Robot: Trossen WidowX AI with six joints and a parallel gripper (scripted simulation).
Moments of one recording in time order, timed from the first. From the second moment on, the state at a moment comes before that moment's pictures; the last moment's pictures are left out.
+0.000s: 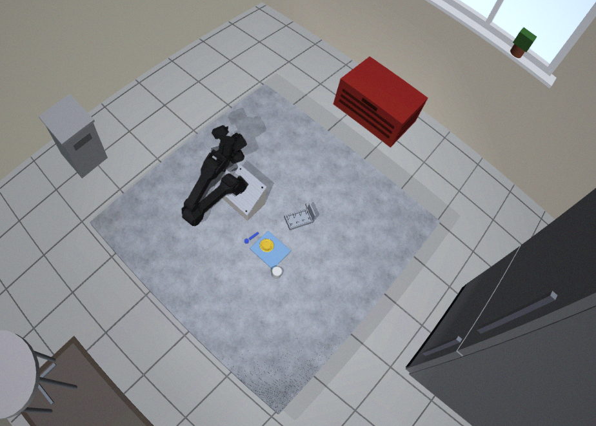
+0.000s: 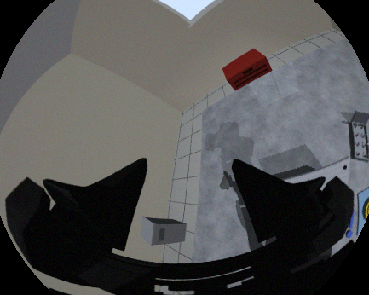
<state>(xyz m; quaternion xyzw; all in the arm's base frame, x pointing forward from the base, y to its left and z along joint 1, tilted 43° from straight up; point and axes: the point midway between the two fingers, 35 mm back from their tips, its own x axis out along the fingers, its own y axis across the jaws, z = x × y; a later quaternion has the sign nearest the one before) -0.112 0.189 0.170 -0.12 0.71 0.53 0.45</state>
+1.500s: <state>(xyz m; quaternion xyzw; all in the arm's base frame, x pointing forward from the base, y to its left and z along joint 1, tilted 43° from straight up) 0.244 0.122 0.078 -0.17 0.59 0.03 0.79</state>
